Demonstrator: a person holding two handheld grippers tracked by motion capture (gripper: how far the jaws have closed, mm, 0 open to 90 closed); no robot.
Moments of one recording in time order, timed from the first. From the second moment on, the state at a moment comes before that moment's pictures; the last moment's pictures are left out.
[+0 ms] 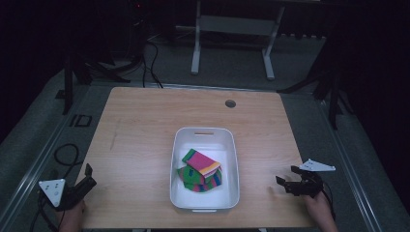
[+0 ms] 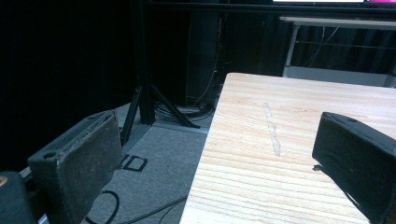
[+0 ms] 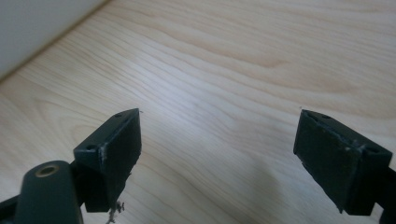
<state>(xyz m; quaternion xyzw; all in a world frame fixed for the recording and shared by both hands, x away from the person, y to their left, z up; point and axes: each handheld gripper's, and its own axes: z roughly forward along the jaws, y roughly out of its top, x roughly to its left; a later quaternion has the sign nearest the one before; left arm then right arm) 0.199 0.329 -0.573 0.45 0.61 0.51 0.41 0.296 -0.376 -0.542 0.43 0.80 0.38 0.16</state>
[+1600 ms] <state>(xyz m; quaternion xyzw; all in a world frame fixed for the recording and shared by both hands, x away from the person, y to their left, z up) 0.198 0.330 -0.573 0.46 0.60 0.50 0.43 0.336 -0.196 -0.430 0.17 0.90 0.39 0.03</state>
